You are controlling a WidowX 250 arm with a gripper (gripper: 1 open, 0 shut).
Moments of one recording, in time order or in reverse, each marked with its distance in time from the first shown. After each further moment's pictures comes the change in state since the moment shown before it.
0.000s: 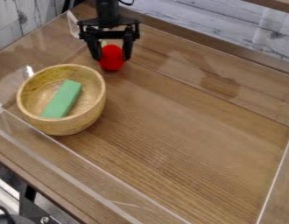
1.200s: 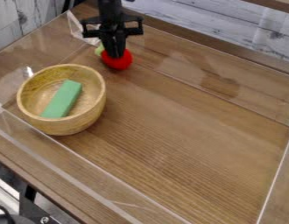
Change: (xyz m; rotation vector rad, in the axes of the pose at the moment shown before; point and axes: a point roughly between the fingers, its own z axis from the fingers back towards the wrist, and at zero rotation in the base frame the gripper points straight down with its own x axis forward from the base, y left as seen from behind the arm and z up) arm -0.006 -0.010 0.014 -0.057 0.001 -0.023
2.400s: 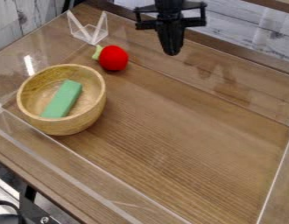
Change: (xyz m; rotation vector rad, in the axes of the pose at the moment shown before) arm -0.052 -0.103 0.022 -0.109 0.035 -0.256
